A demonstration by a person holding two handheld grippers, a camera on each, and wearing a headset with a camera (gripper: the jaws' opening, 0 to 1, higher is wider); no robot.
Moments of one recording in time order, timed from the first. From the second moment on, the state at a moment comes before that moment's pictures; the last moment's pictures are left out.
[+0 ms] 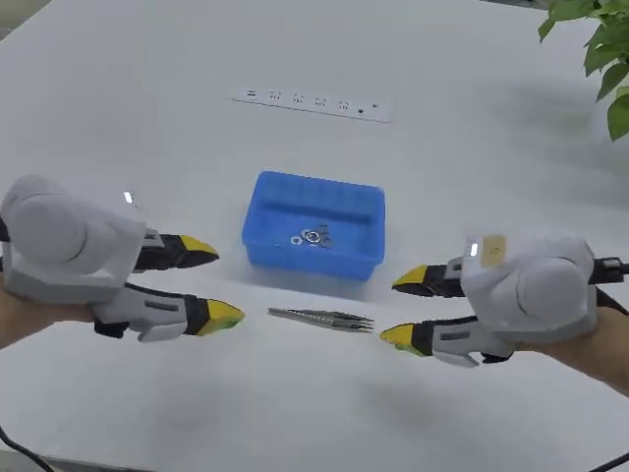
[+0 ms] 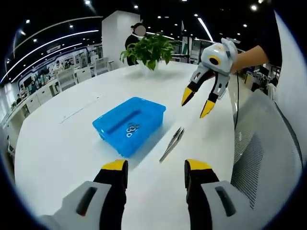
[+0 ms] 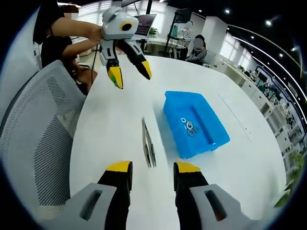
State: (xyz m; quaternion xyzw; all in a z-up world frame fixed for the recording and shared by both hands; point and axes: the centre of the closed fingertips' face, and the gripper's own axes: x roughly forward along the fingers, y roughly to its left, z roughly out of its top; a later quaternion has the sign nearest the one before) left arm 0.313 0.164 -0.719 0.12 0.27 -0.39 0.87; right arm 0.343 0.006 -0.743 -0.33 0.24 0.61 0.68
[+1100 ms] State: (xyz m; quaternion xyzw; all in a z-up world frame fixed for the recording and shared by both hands) left arm 0.284 0.181 -0.657 0.13 0.22 -0.36 0.90; right arm 0.322 -0.009 -0.680 -0.28 0.21 0.60 0.72
